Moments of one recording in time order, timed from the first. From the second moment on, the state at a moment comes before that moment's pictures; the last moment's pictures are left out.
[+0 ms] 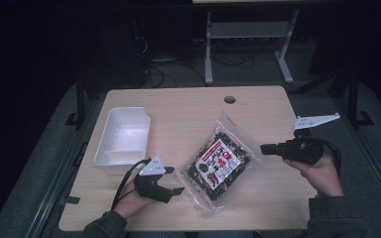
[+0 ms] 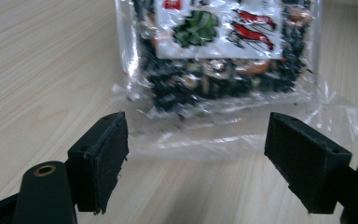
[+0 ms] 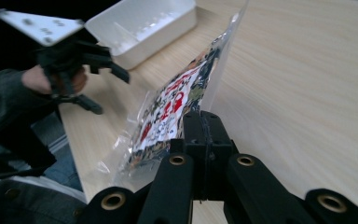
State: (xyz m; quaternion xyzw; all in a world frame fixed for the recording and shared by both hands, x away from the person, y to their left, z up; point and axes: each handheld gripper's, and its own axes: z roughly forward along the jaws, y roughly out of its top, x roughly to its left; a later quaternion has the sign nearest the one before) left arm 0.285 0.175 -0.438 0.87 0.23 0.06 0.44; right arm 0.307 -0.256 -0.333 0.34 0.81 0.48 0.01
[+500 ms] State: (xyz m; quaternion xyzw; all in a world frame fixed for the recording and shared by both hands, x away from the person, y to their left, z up) left arm 0.300 0.163 -0.441 0.85 0.22 -0.01 0.47; right arm 0.292 -0.206 -0.265 0.21 0.84 0.50 0.01
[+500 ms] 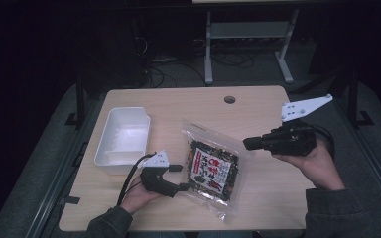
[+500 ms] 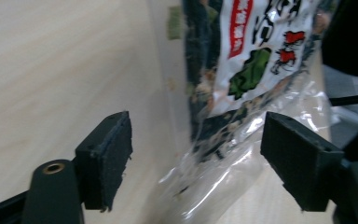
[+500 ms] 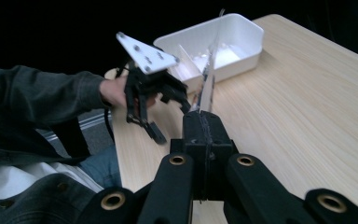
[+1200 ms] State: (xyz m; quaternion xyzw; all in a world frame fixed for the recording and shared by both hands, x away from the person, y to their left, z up) left arm 0.295 0.166 -0.438 0.85 0.19 -0.03 0.49; right arm 0.313 -0.211 -0.295 0.25 0.82 0.52 0.01
